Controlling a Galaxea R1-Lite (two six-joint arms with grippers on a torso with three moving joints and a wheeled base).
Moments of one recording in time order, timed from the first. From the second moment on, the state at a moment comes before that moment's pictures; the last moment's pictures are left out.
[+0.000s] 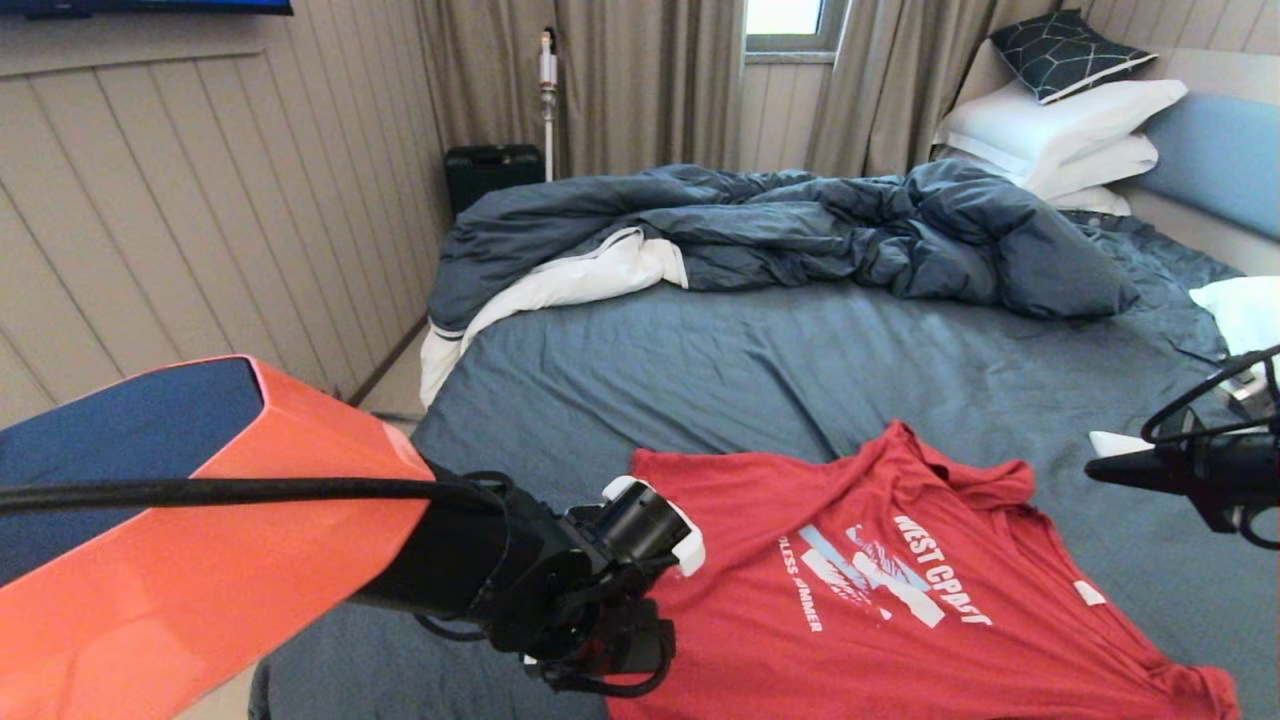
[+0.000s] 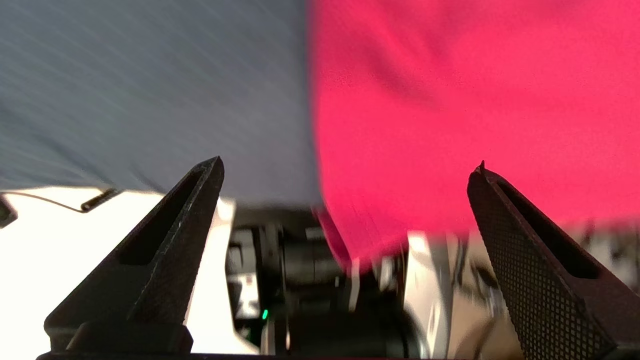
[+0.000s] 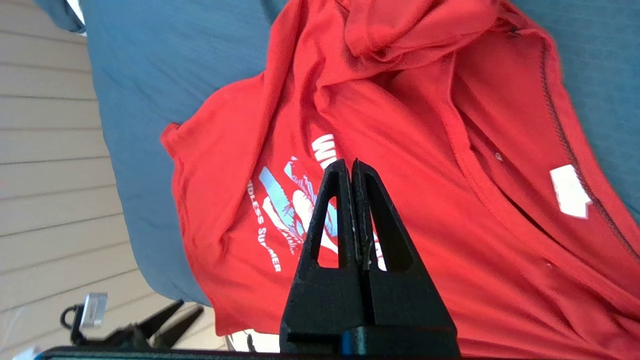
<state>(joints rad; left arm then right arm) -0.91 2.15 -1.20 0.24 0.20 -0.83 -0.56 1.82 -1.13 0.19 0.71 0.27</state>
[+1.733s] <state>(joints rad) -0.98 2.34 -1.53 0.54 0.35 -0.91 -0.62 1.79 -1.13 0.19 0.80 0.27</state>
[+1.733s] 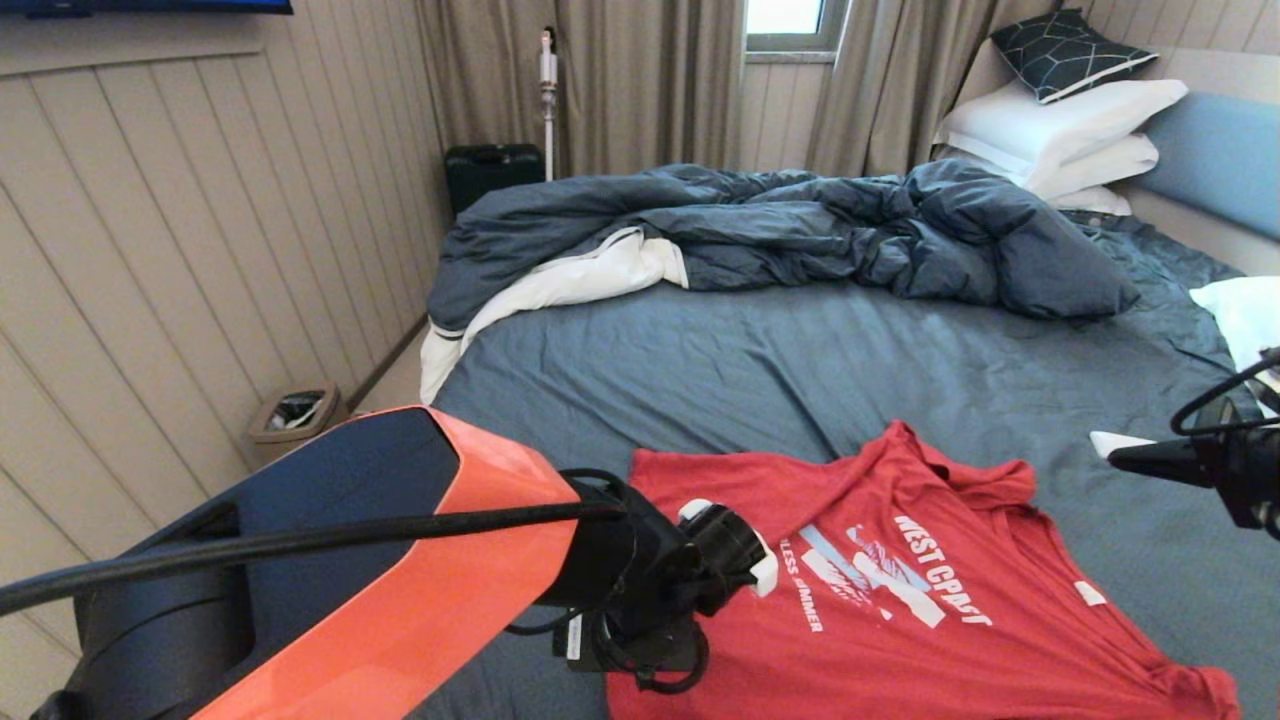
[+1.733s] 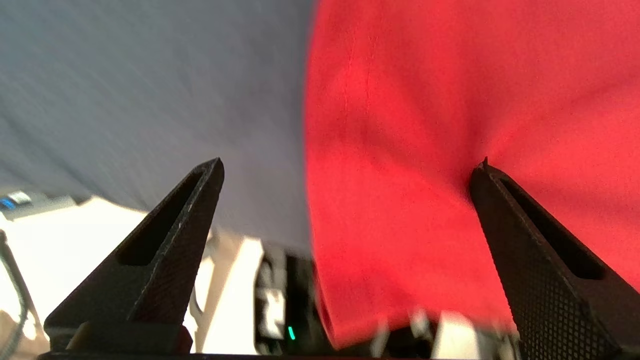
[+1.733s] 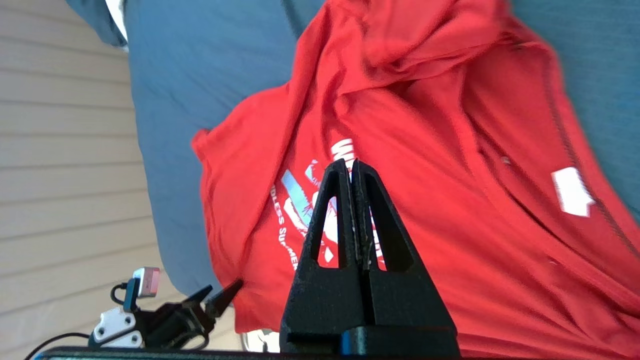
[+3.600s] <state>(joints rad) -1.03 2.29 -1.50 0.57 0.21 -0.95 -0.66 1.80 -1.13 0.16 0.80 0.27</state>
